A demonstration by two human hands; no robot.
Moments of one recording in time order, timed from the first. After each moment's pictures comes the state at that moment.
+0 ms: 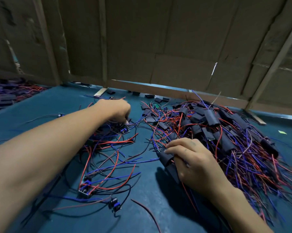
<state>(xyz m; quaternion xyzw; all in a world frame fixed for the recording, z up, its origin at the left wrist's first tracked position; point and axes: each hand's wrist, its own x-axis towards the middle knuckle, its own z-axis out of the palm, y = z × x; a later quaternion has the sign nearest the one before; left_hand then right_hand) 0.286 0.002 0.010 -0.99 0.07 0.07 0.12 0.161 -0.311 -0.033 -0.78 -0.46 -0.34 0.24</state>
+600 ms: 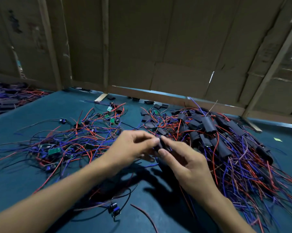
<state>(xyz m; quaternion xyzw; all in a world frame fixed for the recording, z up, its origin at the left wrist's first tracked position) 0.134 -0.096 -0.018 -0.69 0.08 -0.03 -0.72 0.146 -0.292 -0.030 -0.78 -0.32 -0.18 0.50</state>
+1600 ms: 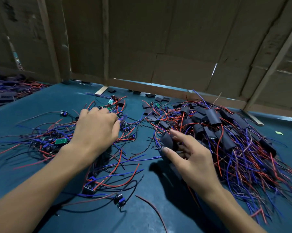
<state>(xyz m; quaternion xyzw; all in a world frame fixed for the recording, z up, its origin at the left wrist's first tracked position) 0.120 -0.028 0.000 -0.96 -0.08 -0.27 0.02 0.141 -0.289 -0.036 -0.81 -0.26 -0.19 0.48</state>
